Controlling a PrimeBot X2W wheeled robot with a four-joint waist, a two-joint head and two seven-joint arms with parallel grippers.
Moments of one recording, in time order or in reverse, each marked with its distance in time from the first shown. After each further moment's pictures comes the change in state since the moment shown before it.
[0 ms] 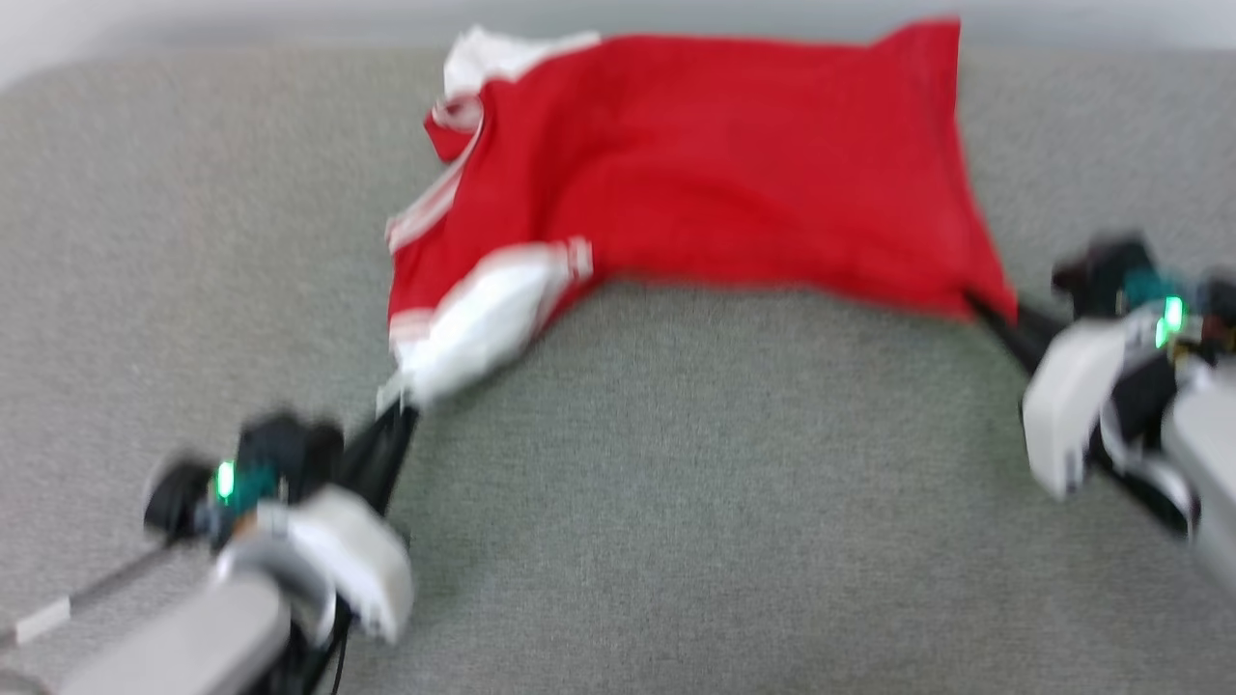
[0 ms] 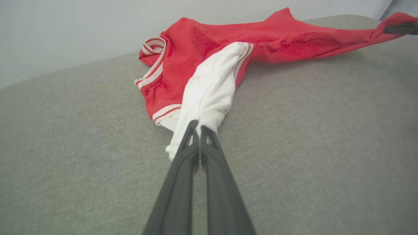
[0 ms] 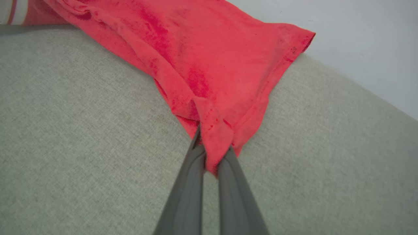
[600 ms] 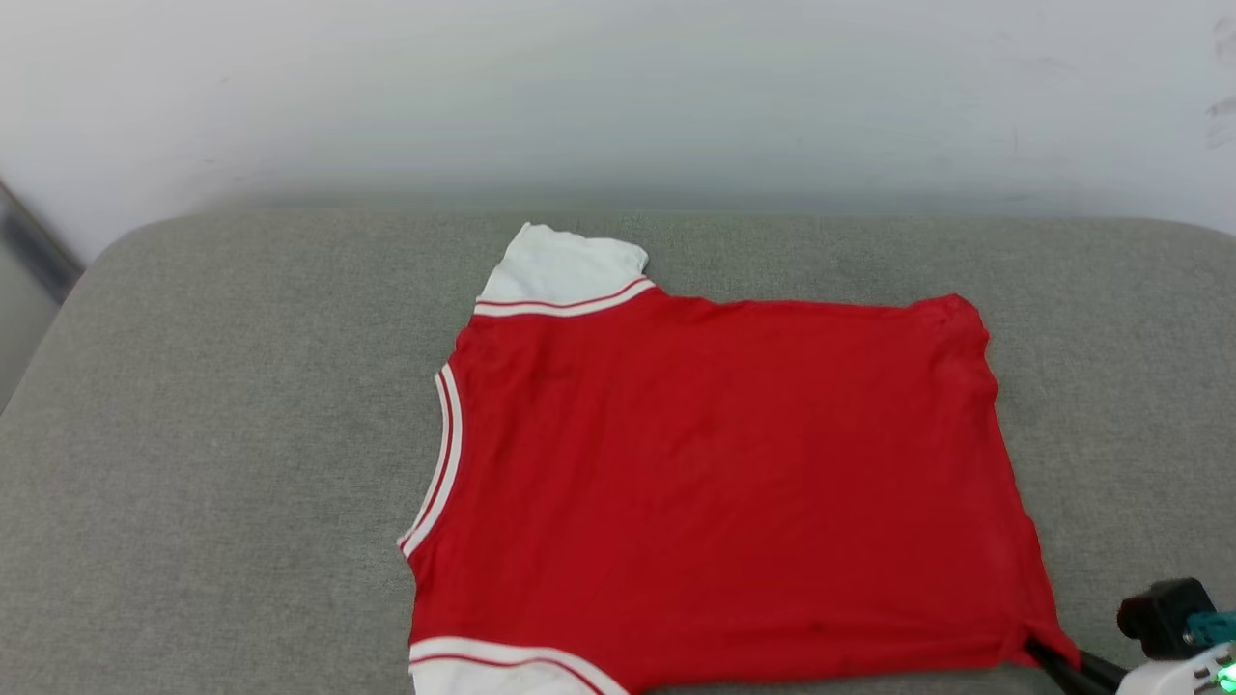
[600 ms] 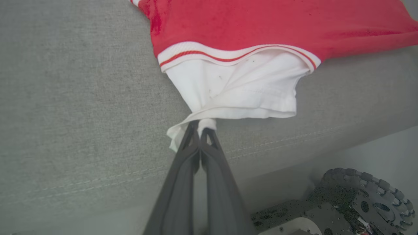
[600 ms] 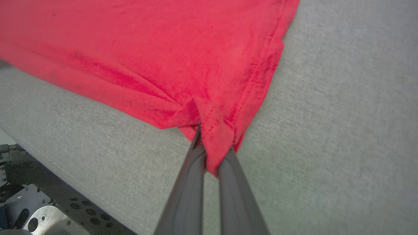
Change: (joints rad) left arm 0.485 0.100 -0.099 -0.195 -0.184 0.137 0.004; right arm 0.679 -0.114 -0.230 -0.226 0.057 0.000 0.037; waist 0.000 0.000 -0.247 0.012
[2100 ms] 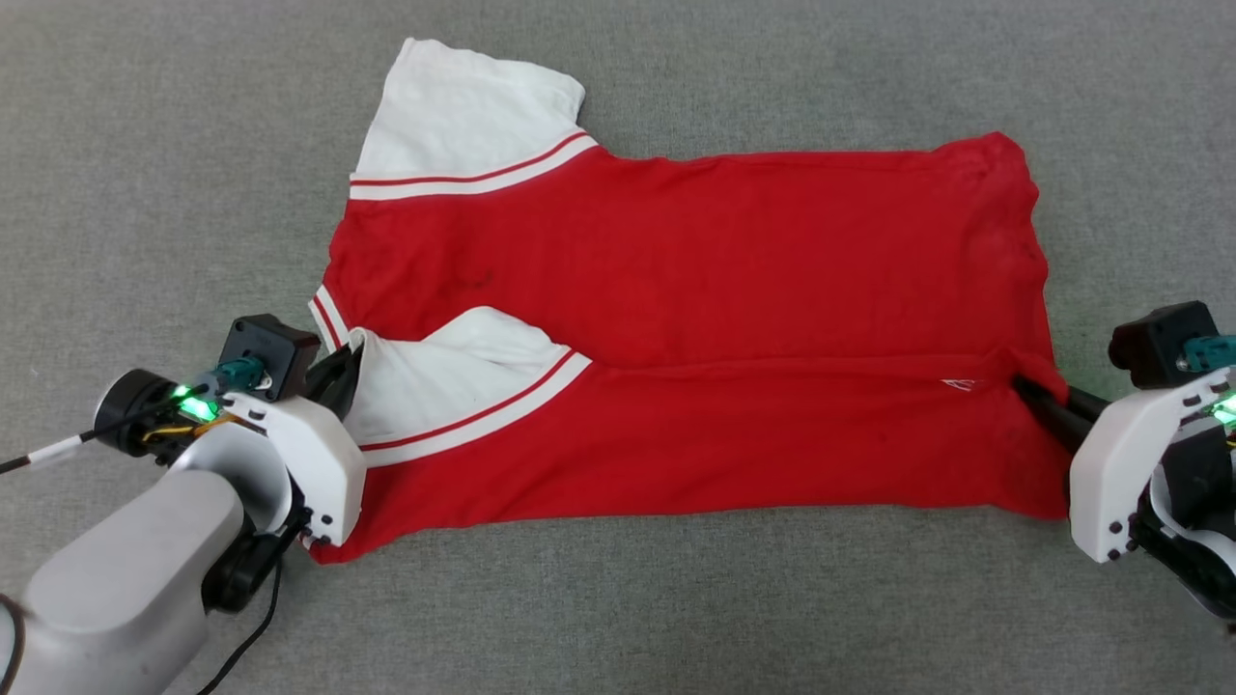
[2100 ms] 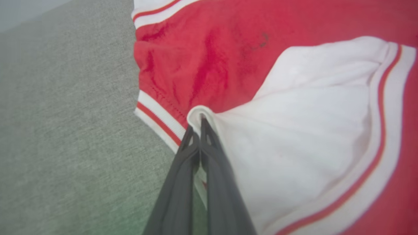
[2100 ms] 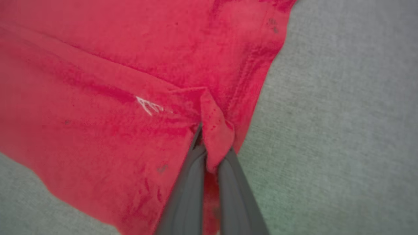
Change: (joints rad) left arm -0.633 -0.107 0.057 0.433 0.208 -0.270 0.170; right arm -0.275 0.137 -0.247 -0.124 -0.144 0.000 0.327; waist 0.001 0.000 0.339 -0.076
